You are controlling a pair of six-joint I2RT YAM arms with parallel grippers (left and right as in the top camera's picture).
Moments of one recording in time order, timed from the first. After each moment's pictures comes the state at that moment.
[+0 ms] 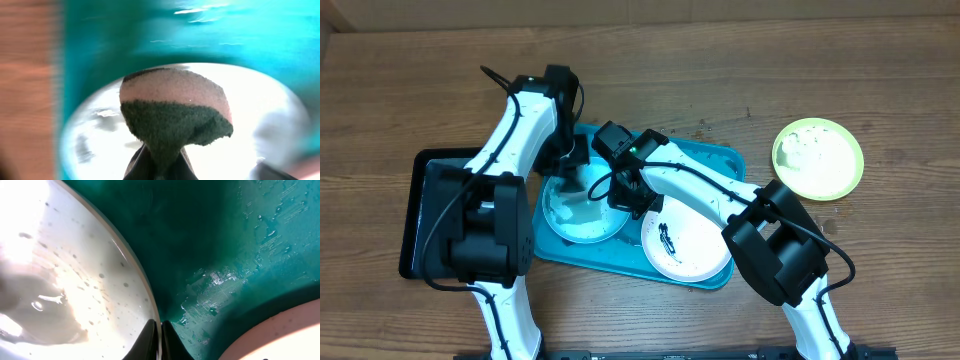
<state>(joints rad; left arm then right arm) -0.14 2.08 1.62 -1.20 0.02 -0.28 0.78 2.21 1.70 -0.97 -0.12 0.93</state>
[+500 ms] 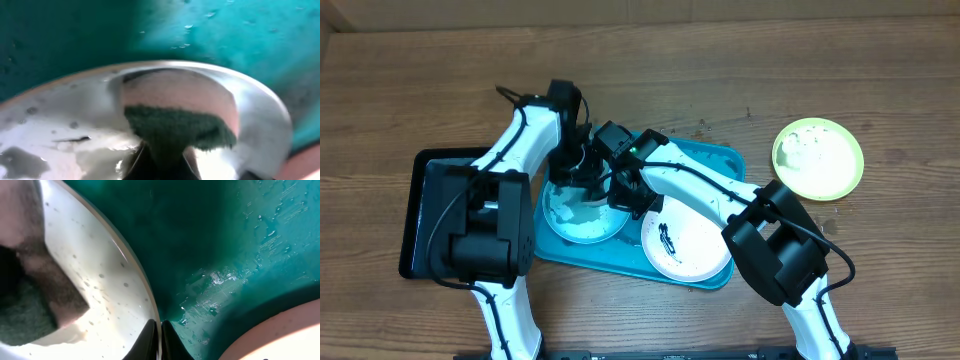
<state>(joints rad) -0.14 2.08 1.46 -1.01 0.24 -0.22 0.78 2.21 1.70 -0.97 -0.12 0.93</state>
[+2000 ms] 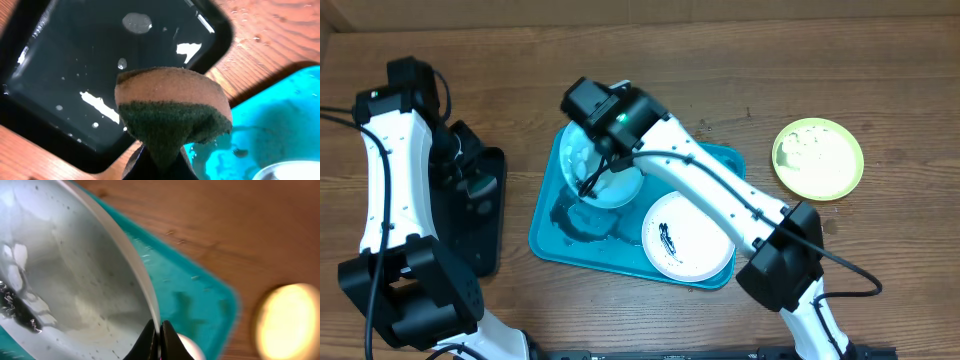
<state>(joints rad) 0.31 1.80 1.60 -1.29 -0.01 -0.47 0.85 2.21 2.23 -1.39 0.46 0.40</state>
